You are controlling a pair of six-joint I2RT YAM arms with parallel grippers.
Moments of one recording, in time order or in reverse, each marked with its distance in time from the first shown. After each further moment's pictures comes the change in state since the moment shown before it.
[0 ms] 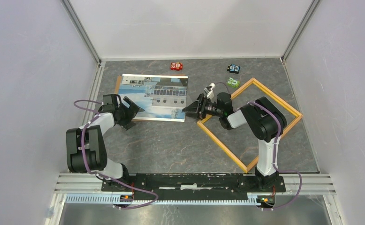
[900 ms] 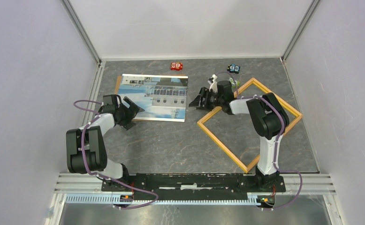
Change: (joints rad) left arm -0.002 -0.012 -0.015 0.018 -0.003 -0.001; right arm -0.096 0.015 0.256 -0.594 0.153 -0.492
